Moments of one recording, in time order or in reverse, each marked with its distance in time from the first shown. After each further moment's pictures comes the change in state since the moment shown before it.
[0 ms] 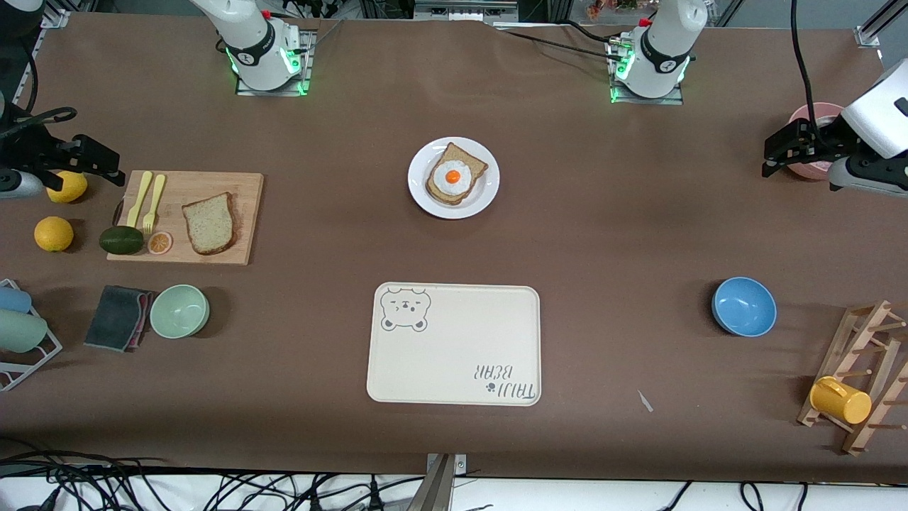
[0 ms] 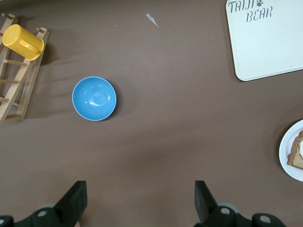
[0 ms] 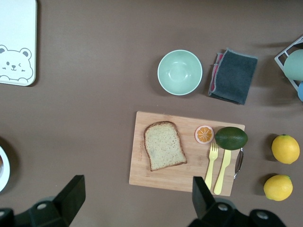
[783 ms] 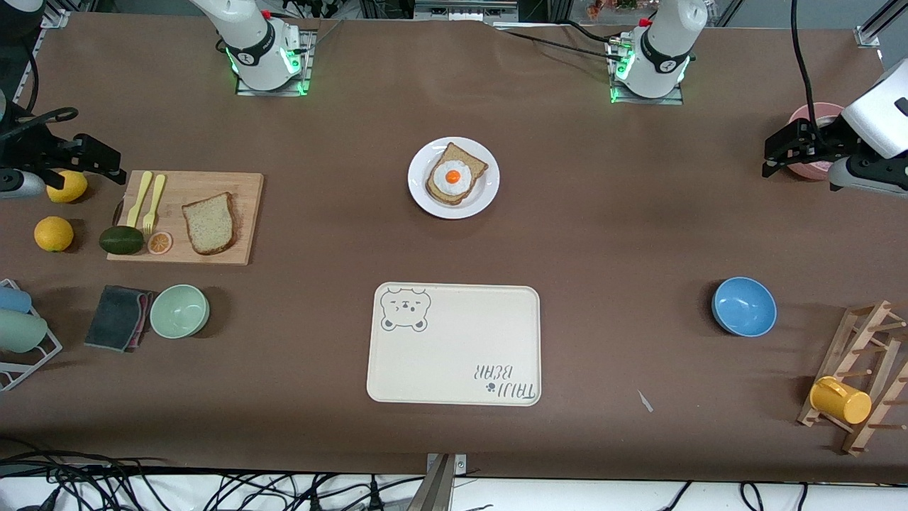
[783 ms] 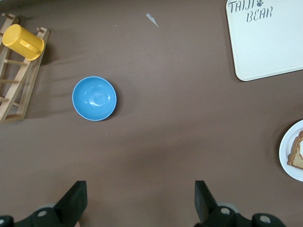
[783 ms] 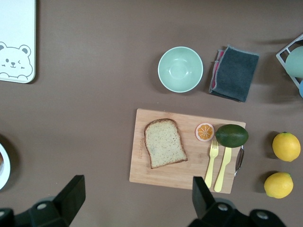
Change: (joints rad) left arm 0.000 0.000 0.000 0.000 0.000 0.000 0.000; right arm 0.000 0.001 0.000 0.000 0.000 -0.010 0.000
